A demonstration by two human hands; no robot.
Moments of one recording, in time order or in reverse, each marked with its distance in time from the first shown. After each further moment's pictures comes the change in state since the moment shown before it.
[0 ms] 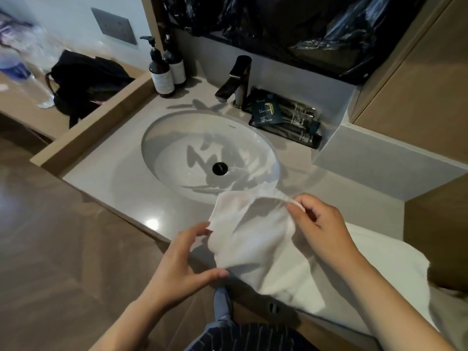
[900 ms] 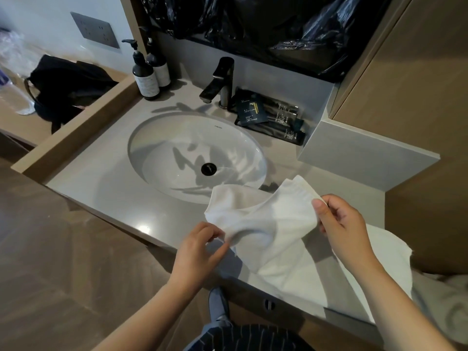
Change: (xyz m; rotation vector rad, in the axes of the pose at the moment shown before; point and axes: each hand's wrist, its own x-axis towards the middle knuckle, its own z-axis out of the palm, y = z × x) left_hand 0.024 0.020 0.045 0.108 0.112 0.069; right_hand -0.031 0.017 -0.034 0.028 0.229 0.206
